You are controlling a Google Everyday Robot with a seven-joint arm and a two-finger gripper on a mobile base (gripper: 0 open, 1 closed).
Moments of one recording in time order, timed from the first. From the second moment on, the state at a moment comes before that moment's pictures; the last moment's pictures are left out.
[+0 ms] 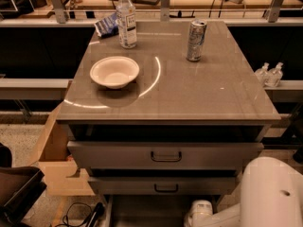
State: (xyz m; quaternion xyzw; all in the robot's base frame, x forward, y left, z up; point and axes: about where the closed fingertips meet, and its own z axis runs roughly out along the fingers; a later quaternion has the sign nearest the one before) arm 0.402 -0.178 0.135 -0.68 0.73 -0.01 0.07
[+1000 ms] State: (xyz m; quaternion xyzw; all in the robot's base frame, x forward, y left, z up) arm 0.368 -0.181 0.155 -0.68 0.73 0.00 0.01
